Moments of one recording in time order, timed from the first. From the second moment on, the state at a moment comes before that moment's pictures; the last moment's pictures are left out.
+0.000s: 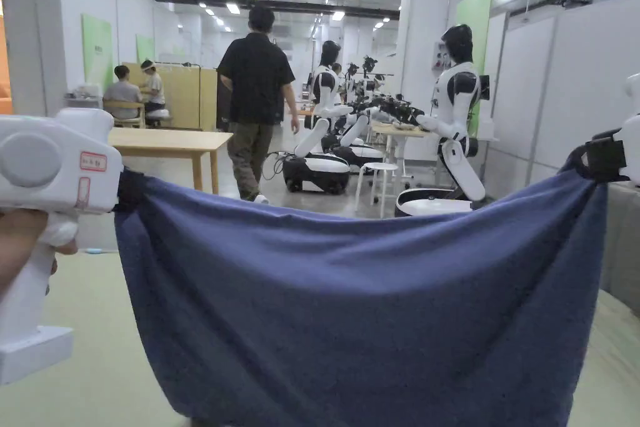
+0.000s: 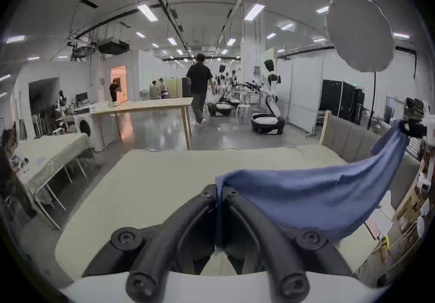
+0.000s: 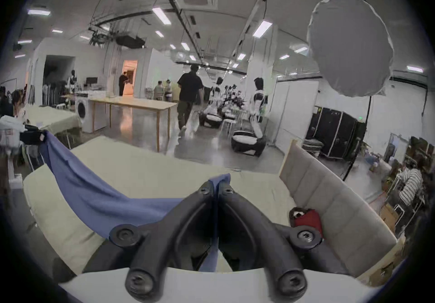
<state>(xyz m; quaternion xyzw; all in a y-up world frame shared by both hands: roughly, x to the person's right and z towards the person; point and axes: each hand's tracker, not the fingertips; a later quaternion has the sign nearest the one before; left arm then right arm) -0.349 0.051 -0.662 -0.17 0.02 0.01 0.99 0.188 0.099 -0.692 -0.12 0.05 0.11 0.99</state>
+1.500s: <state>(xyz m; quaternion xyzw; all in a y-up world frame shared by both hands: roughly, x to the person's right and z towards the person) -0.347 0.087 -0.949 -0.15 0.17 -0.04 0.97 0.141 0.160 -1.017 -0.10 -0.02 0.09 0.99</state>
